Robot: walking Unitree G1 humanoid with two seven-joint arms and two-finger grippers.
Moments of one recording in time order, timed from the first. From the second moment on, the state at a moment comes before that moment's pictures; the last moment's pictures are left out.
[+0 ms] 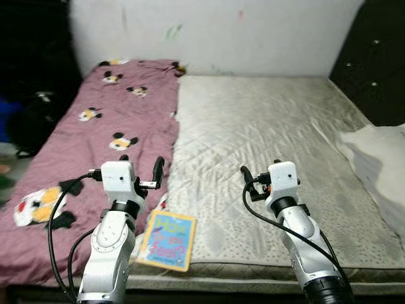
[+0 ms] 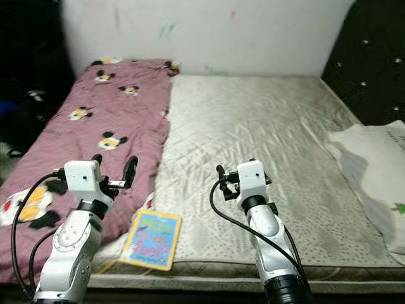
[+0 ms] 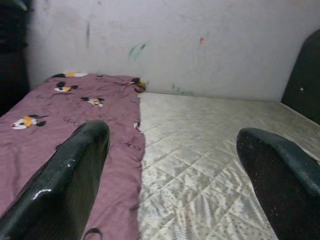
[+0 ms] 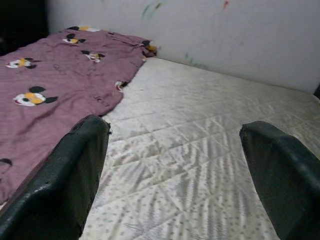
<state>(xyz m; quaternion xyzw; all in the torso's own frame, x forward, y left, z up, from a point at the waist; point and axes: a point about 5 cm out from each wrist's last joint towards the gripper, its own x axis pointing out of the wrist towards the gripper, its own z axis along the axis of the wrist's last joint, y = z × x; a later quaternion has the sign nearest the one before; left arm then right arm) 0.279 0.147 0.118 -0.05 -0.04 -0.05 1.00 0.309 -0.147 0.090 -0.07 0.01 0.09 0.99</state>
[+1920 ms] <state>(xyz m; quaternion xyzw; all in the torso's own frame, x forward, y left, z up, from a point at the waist) 0.279 0.130 0.127 -0.06 -0.08 -0.11 0.99 0.313 -0.144 0.096 -0.11 -0.02 0.09 0.99</state>
